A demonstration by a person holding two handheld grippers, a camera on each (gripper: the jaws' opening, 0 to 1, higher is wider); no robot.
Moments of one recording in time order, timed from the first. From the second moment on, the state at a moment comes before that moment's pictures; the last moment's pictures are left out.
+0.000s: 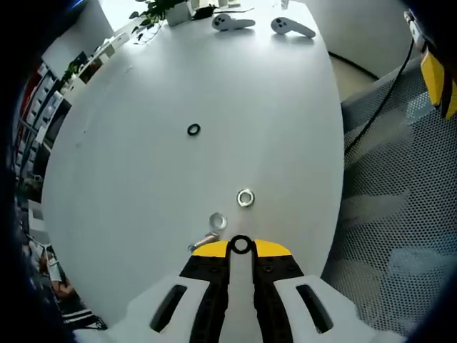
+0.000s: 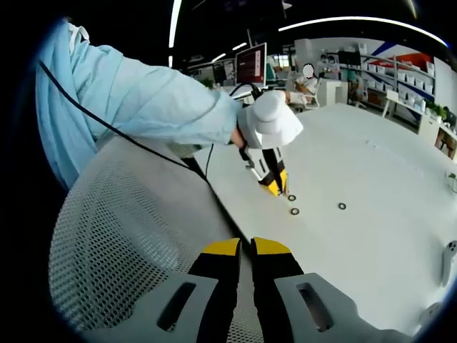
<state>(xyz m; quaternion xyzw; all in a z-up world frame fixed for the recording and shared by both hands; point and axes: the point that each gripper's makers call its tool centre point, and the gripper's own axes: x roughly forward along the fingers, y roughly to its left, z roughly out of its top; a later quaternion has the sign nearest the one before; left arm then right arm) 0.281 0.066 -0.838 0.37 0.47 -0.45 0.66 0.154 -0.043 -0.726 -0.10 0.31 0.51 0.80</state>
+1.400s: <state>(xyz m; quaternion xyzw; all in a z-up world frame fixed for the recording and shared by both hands) 0.306 0.075 -0.807 0.39 0.46 -0.42 0.68 0.155 -0.043 -0.724 -0.10 0.31 0.51 0.80</state>
